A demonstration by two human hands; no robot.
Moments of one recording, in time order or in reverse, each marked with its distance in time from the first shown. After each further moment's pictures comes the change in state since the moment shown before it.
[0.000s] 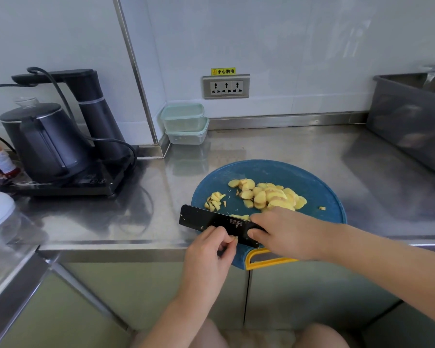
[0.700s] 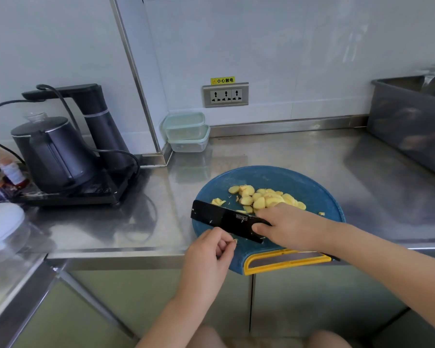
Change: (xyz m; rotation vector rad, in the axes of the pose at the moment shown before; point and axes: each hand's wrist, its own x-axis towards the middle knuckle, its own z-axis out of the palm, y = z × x) left_hand 0.007 -0.001 -0.005 0.005 -0.103 -0.111; right_hand 0.007 0.015 -0.006 0.148 0.046 0.051
